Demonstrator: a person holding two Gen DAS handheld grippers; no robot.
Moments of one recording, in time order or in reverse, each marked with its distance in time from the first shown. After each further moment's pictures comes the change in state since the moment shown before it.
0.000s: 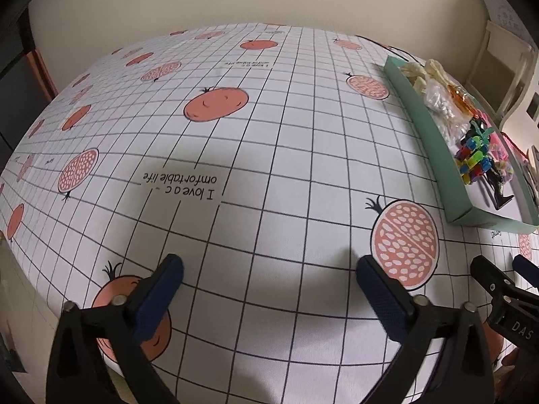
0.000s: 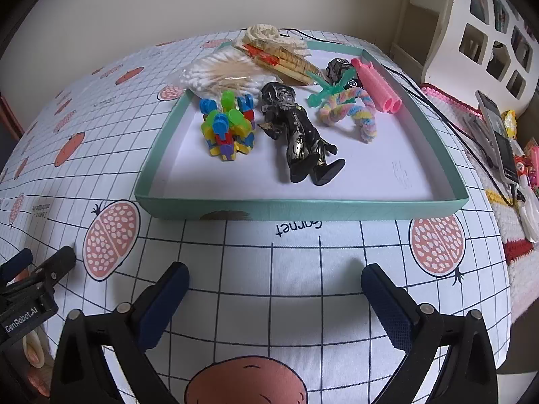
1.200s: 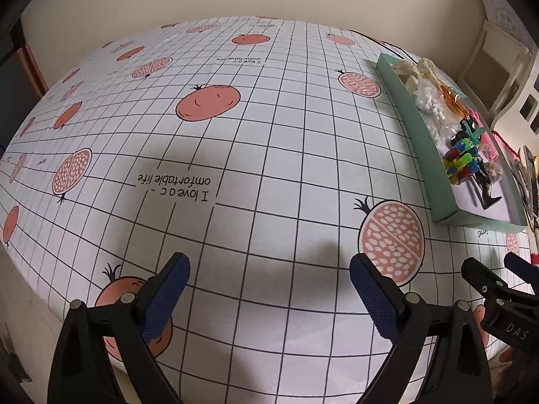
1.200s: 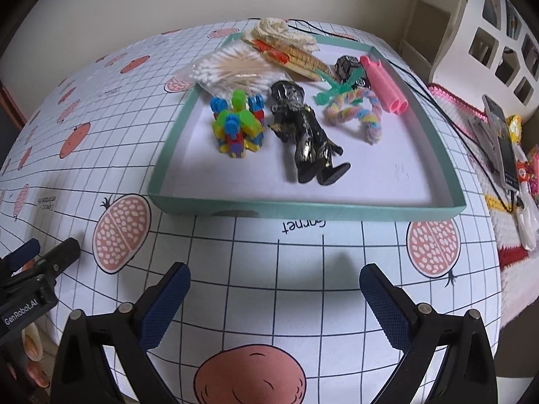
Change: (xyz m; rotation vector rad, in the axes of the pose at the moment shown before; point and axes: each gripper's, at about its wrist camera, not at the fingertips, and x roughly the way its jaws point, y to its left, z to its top) left arm -0.005 0.003 0.006 0.009 0.054 -0.047; right arm -0.004 0.003 0.010 -0.027 0.071 0.011
